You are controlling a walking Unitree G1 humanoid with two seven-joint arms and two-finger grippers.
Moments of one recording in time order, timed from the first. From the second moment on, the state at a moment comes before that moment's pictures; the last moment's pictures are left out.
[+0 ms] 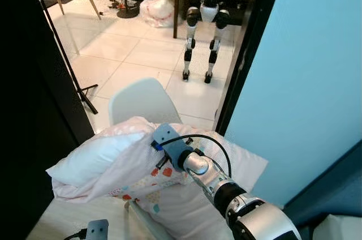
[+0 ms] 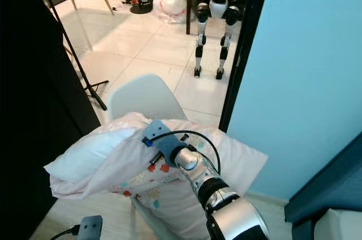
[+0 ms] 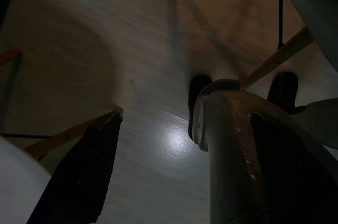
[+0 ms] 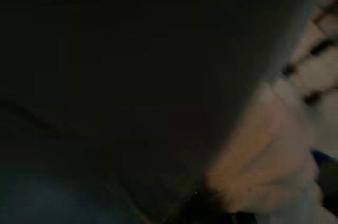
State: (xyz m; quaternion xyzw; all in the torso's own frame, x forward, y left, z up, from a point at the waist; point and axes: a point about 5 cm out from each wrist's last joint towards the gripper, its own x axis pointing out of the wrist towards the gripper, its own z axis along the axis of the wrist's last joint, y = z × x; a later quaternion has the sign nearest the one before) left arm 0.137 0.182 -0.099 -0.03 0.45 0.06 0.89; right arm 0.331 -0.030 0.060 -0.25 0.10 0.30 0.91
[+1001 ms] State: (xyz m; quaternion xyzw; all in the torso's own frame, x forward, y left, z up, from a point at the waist) left arm 0.143 0.181 -0.099 -0.02 0.46 0.06 0.88; right arm 0.351 -0.064 0.094 0.17 0.07 0.32 0.93
